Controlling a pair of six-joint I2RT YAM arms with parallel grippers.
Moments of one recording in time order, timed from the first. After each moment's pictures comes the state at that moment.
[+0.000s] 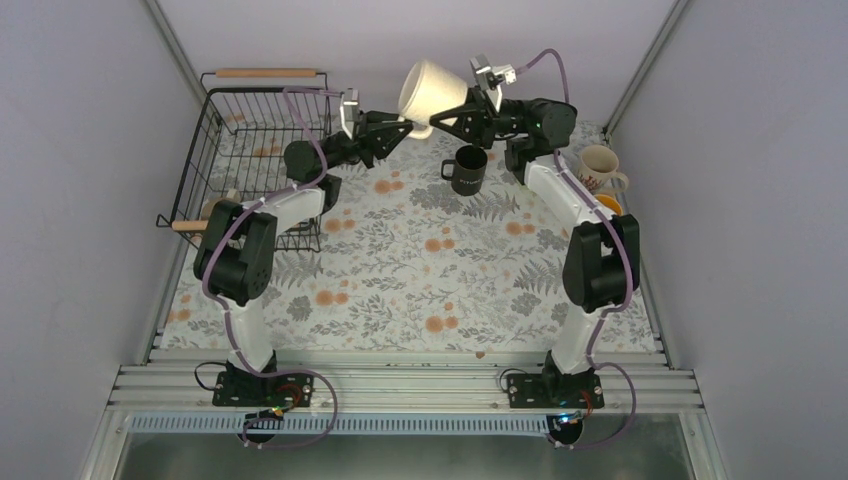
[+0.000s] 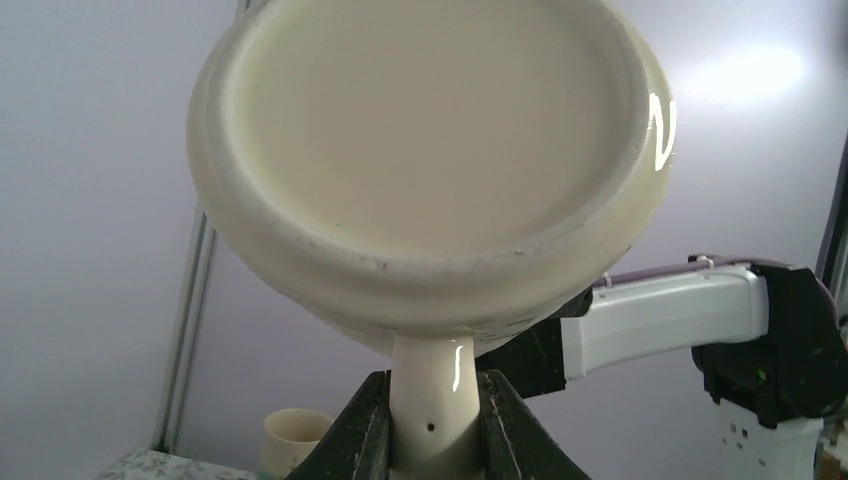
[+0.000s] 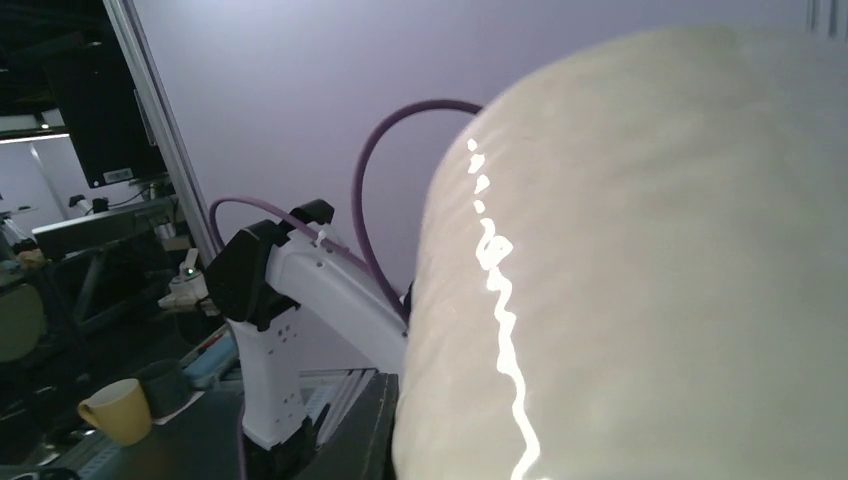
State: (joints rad) left arm -0.35 1.91 1.27 1.46 0.96 -0.93; right arm 0.28 1.87 1.58 1.22 -1.43 1.11
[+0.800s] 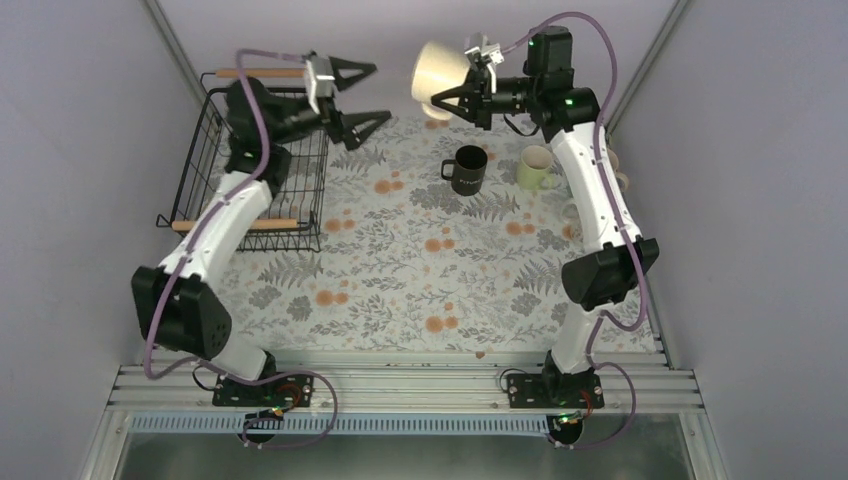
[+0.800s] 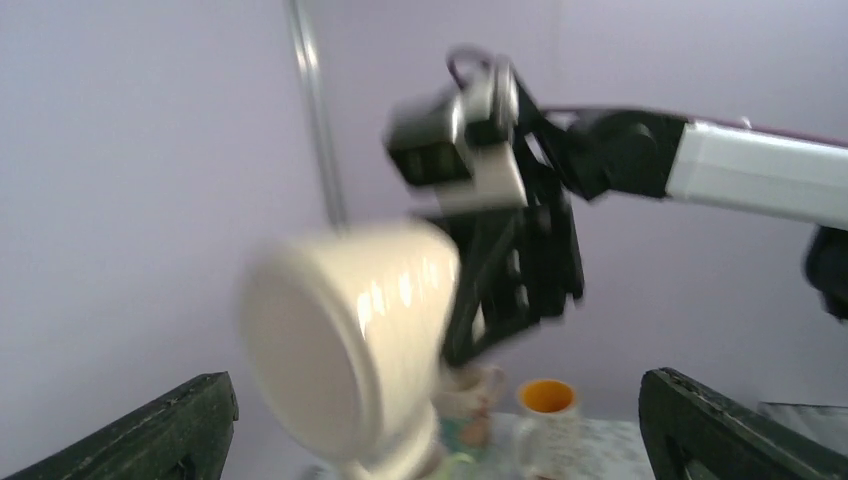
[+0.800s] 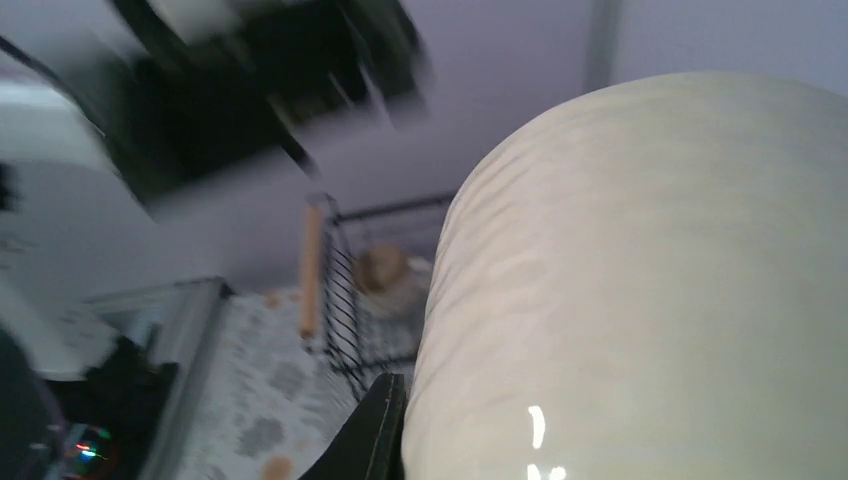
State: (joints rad) left arm -0.26 1.54 1.39 0.57 1.04 -0.27; right arm 0.27 1.88 2.20 -0.64 -1.22 -0.25
